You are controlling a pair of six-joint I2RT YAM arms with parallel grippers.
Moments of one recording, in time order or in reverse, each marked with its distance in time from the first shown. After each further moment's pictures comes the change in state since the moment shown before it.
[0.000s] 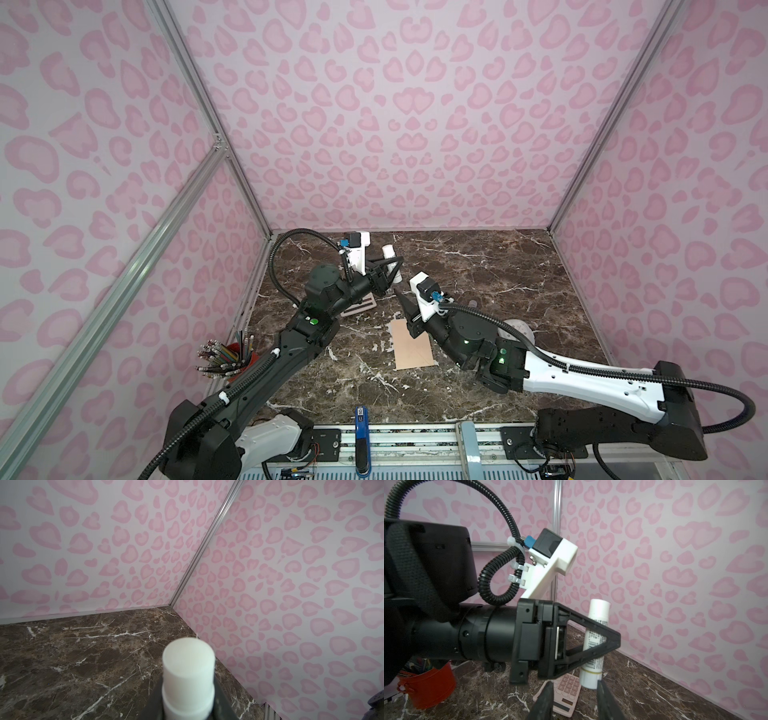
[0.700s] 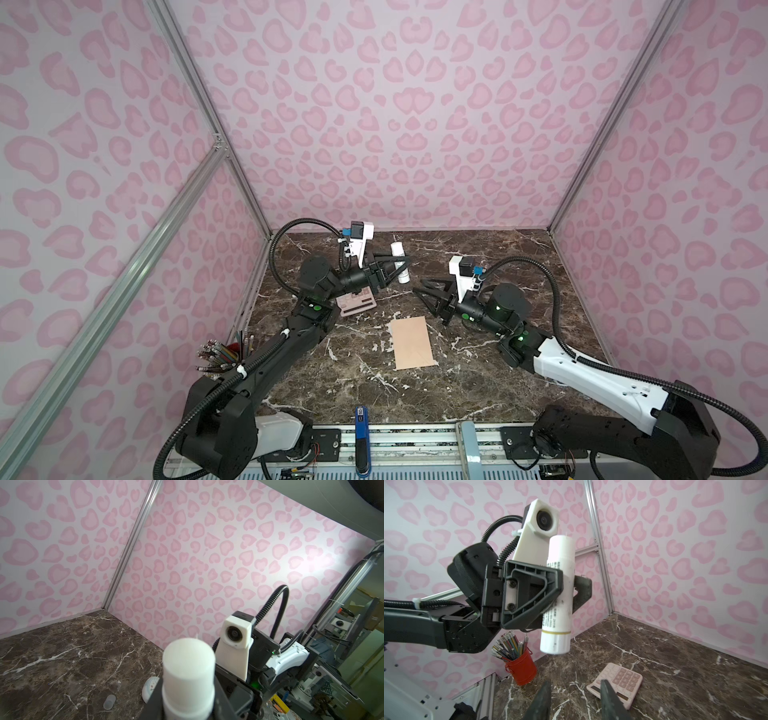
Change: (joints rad) left arm 0.083 0.125 0.026 0.375 0.486 -0.210; right arm -0.430 -0.032 -0.172 0.226 -0.879 0.389
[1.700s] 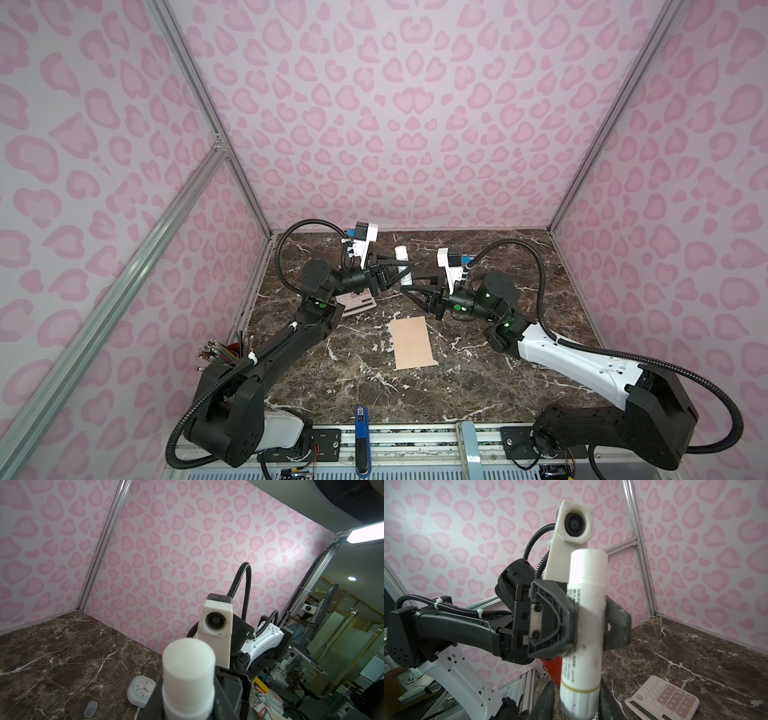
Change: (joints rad) left arm 0.001 0.068 -0.006 0.190 0.100 -0.102; right arm -0.008 0.124 0.088 0.085 -0.199 0.105
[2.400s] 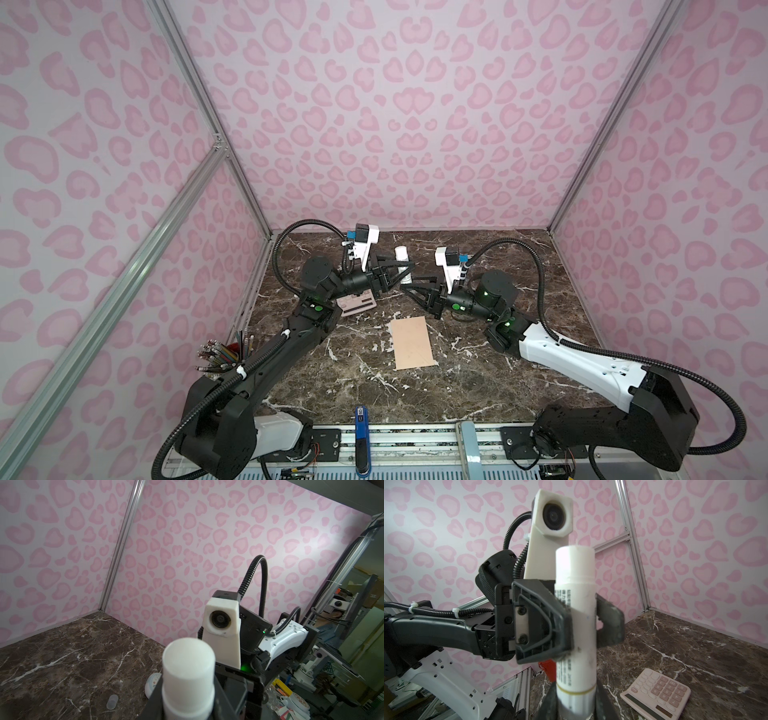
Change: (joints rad) left arm -0.030 -0.085 0.016 -0.272 -0.101 0.230; right arm 0.016 -0.011 0.029 -0.091 0.066 -0.027
